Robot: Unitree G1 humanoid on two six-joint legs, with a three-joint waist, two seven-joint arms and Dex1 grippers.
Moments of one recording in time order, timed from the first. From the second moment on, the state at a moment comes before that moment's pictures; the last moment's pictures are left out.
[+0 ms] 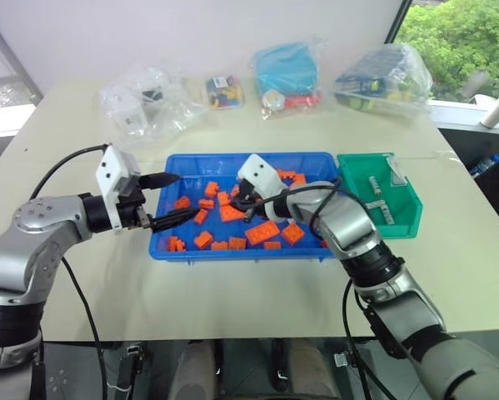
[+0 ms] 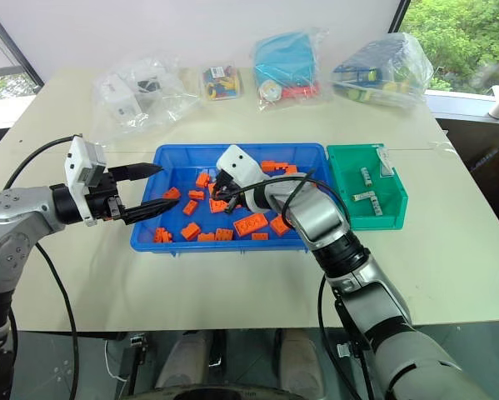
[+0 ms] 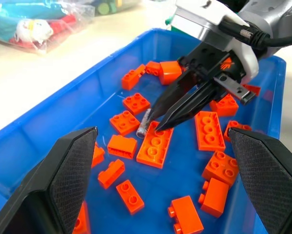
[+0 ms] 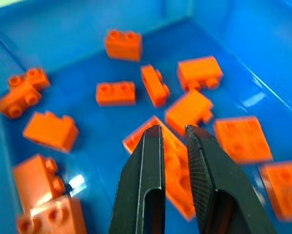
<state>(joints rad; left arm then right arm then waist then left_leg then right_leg) -0.32 0.81 0.17 -0.28 -0.62 0.60 -0.96 -0.81 -0.27 0.39 0.04 0.13 0.87 0.65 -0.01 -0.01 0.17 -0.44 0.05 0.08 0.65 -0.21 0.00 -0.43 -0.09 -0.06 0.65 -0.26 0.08</state>
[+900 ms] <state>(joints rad) -0.29 0.80 0.18 -0.30 -0.61 0.60 -0.93 -0.95 -0.38 0.45 0.61 -0.08 0.18 0.98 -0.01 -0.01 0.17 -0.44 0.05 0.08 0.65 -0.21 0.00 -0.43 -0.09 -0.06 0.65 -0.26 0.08</state>
